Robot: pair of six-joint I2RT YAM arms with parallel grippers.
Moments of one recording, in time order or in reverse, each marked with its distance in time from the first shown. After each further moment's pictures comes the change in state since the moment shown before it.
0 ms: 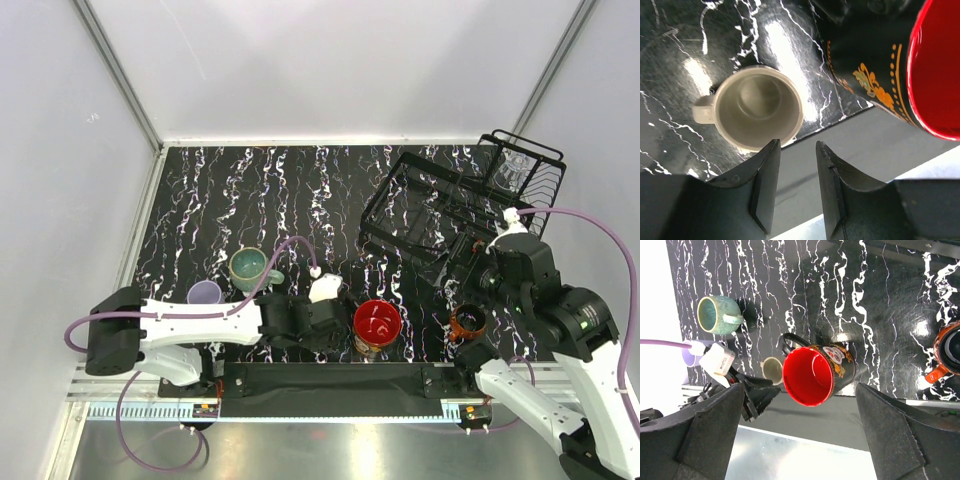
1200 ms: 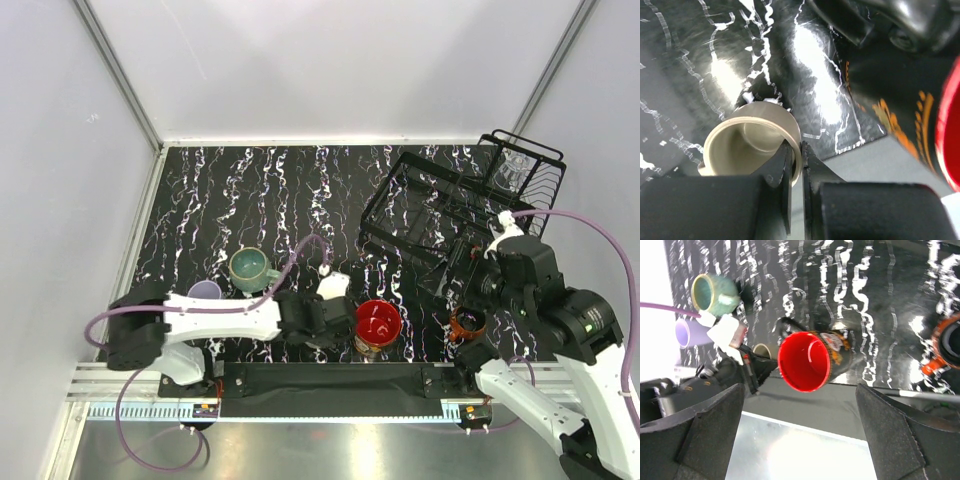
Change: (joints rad) left arm 0.016 0.155 0.058 0.005 -0.047 0.047; right arm 0.000 -0.012 0.016 -0.063 -0.045 -0.043
